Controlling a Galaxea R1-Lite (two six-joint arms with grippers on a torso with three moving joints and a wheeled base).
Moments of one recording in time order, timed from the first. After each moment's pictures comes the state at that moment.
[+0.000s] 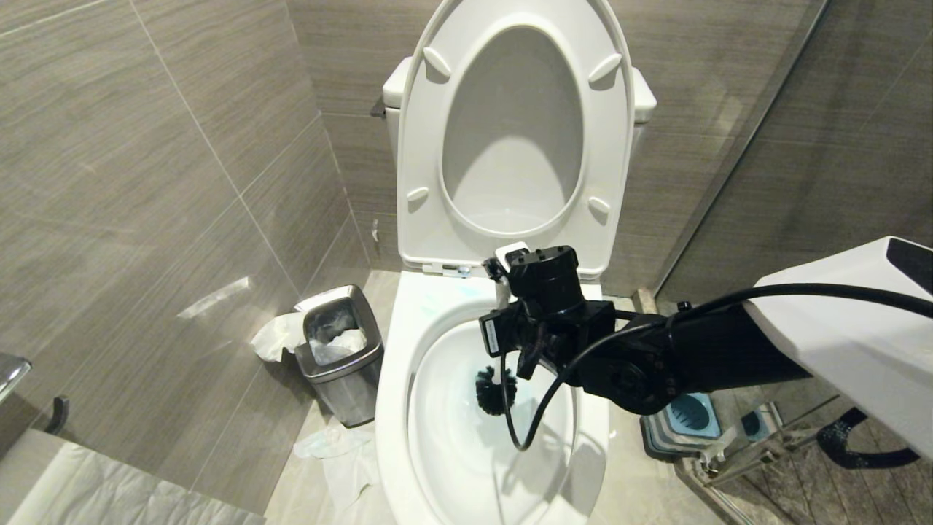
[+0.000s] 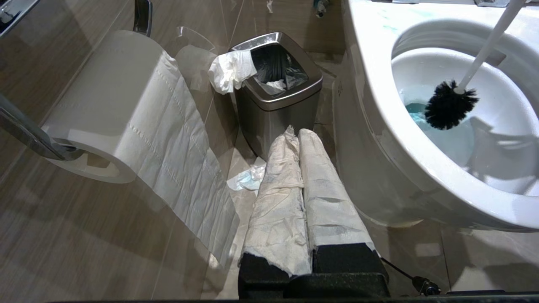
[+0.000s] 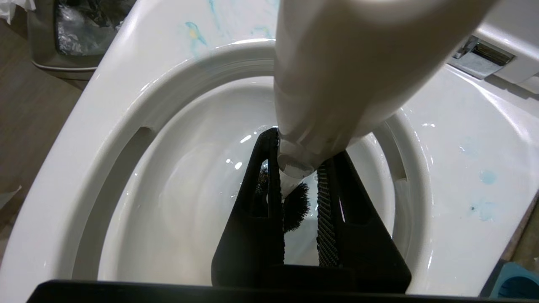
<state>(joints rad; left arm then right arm) 0.00 0.00 0.00 0.01 -0.01 0.00 0.72 2.16 -1.37 -0.39 -0.37 0.07</state>
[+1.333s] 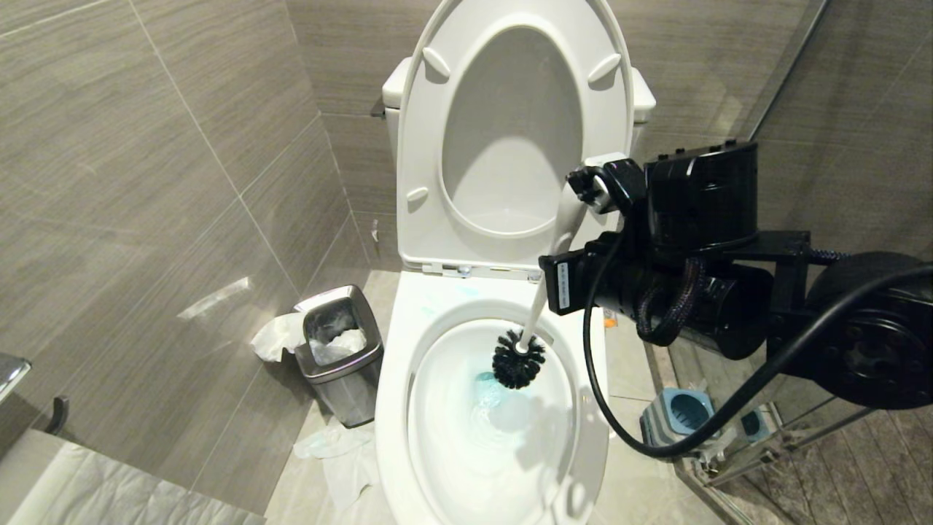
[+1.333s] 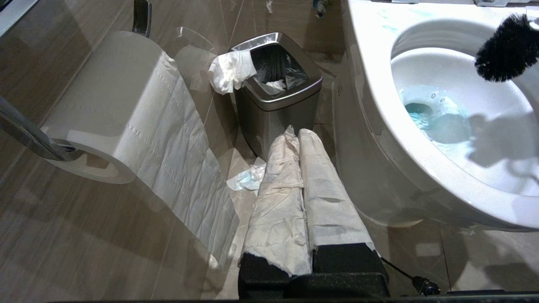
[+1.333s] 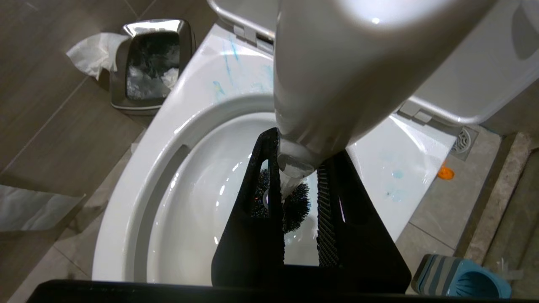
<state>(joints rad) 0.00 0.00 0.00 0.01 -0.01 0.00 0.72 1.76 -1.22 -0.27 -0.31 0.07</state>
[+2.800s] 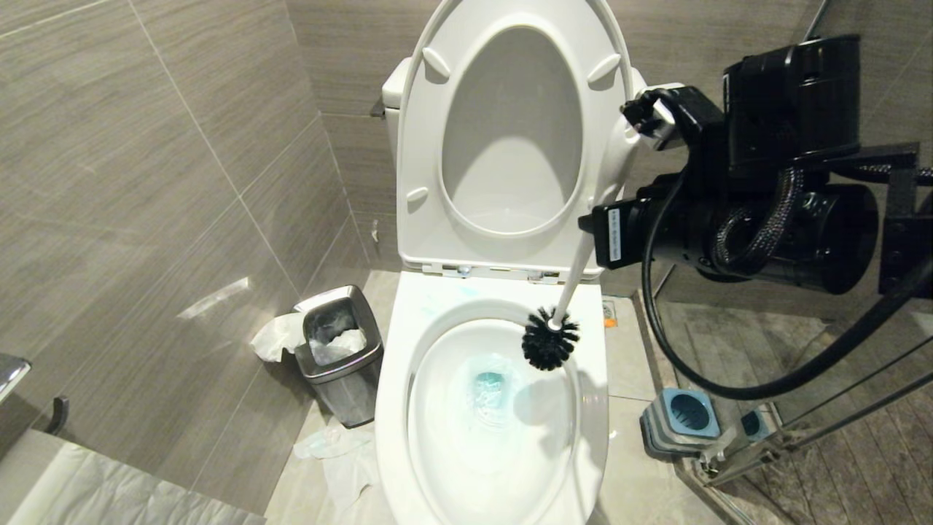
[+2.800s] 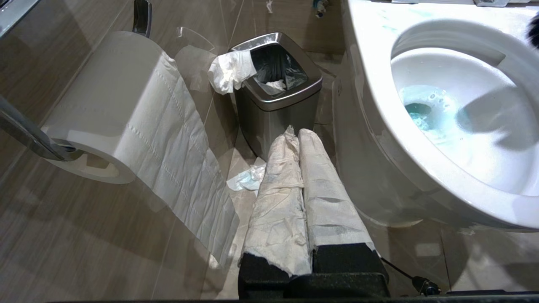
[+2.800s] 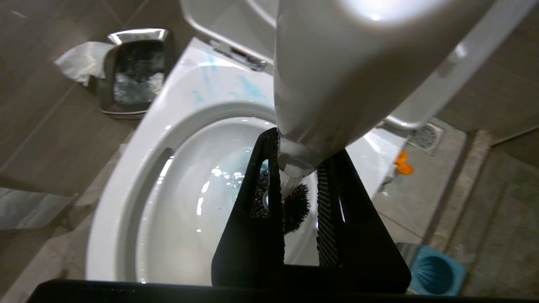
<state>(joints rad) 0.00 0.00 0.00 0.01 -0.01 0.00 0.65 1.67 -1.39 0.01 -0.29 0.03</state>
